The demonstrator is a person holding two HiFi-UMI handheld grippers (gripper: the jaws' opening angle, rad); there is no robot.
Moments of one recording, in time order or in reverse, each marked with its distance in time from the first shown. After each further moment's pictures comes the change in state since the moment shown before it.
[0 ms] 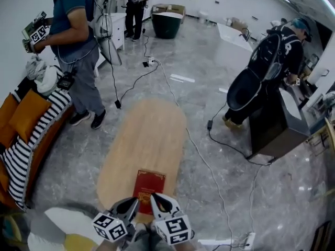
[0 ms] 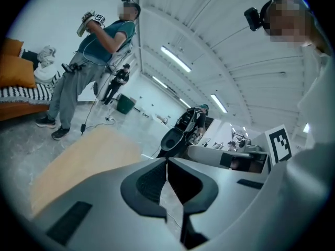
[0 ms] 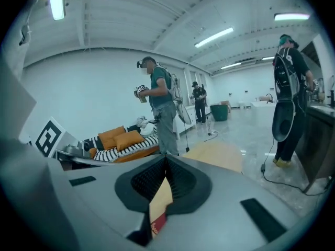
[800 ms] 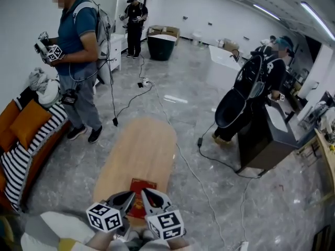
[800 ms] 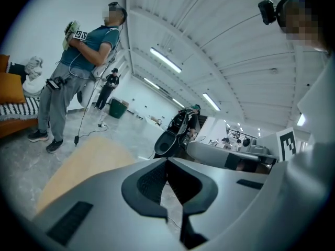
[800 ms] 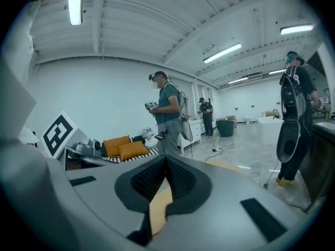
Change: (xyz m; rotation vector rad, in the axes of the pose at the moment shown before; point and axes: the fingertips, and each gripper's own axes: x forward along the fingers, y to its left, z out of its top) left arm -0.019 -0.061 0.059 0.092 -0.008 -0.042; right arm -0.047 0.037 0.077 -0.086 -0.148 0.043
